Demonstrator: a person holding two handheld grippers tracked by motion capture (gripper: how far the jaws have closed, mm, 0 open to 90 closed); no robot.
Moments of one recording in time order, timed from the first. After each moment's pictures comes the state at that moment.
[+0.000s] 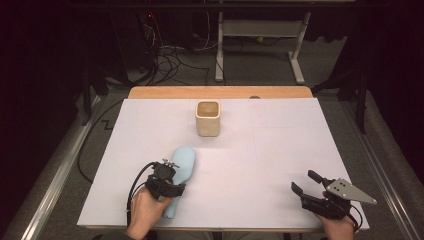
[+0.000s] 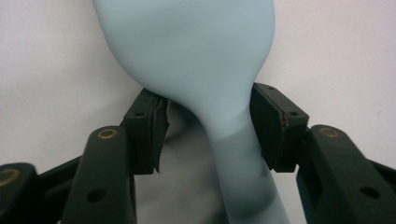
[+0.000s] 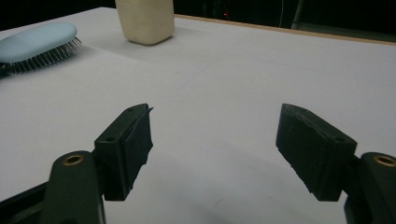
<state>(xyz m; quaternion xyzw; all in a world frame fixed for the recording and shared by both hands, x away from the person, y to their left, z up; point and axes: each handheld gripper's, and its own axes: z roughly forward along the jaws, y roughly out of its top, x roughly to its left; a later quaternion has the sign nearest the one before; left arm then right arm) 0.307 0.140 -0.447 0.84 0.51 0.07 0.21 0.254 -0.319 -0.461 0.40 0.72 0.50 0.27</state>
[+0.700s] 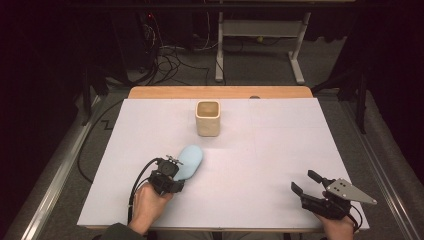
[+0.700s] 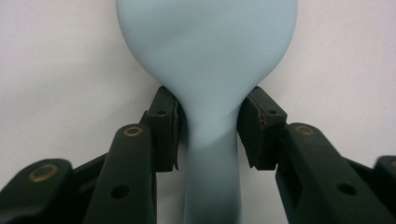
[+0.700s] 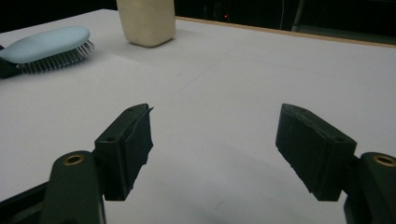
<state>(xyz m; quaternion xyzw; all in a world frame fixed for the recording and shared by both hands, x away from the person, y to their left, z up) 0.319 0.133 -0.446 0.85 0.49 0.08 0.18 0.254 -0.319 -0.461 0.40 0.72 0.50 0.28</state>
